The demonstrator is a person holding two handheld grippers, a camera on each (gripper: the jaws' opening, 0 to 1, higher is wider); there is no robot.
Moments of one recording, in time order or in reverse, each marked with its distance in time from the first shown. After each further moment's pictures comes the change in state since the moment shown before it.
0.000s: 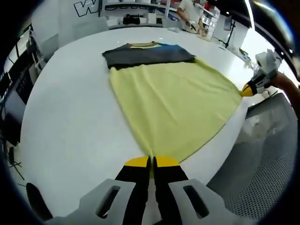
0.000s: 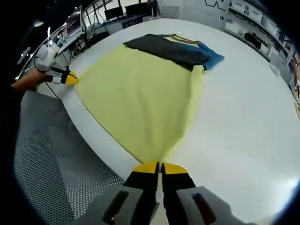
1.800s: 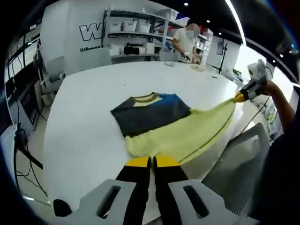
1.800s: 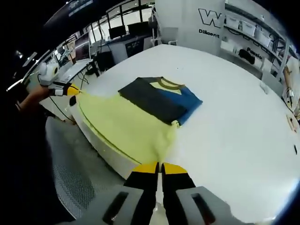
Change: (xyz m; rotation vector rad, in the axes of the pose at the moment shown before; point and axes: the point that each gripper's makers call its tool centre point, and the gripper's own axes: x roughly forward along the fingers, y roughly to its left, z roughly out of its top) left arm -0.107 0.009 0.113 0.019 -0.304 0.009; right arm -0.134 -0.014 0.103 -0.028 -0.277 -0.050
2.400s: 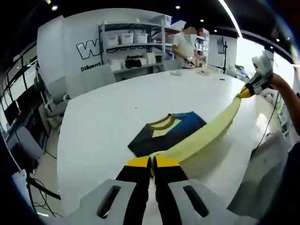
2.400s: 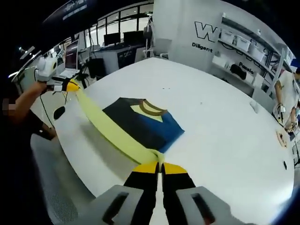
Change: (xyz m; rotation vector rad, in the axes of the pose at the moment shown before) left arm 0.055 0.050 0.086 0.118 -0.067 0.073; right arm 0.034 -0.051 0.074 -0.044 -0.069 -0.096
